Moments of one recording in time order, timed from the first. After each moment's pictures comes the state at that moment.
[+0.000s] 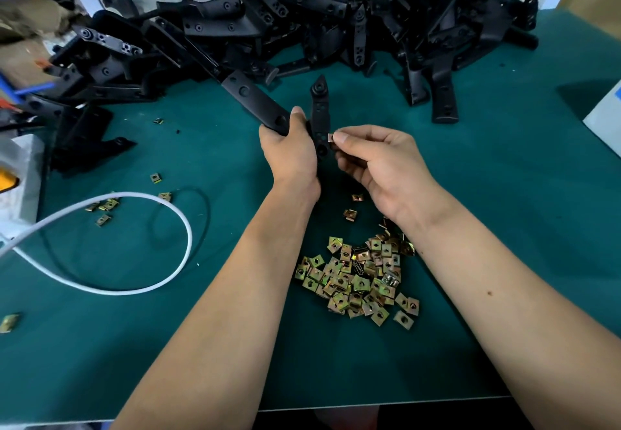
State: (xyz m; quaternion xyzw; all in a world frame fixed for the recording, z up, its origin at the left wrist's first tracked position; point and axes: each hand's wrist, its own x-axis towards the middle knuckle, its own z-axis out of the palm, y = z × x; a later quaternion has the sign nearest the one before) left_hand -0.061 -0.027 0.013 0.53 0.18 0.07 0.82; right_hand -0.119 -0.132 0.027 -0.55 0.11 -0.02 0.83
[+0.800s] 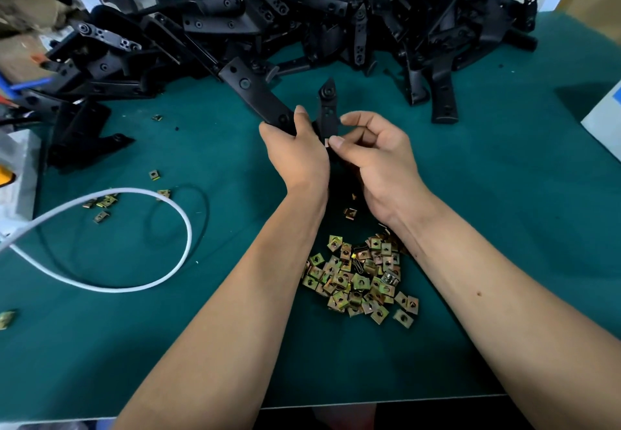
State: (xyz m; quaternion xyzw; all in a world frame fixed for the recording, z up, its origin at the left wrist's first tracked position) left_hand -0.068 -0.036 0.011 0.61 0.18 0.17 0.75; right_hand -0.118 -0.124 0.015 -0.62 0.04 -0.10 0.77
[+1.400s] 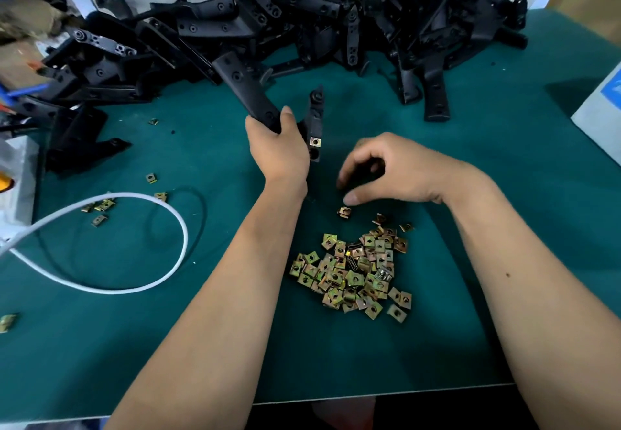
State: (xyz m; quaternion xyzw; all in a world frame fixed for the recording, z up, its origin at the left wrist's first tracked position) left_hand -0.059 -0.019 0.010 0.67 0.16 0.18 0.71; right_hand -0.116 -0.188 0.036 -0.91 -0.17 0.11 0.35
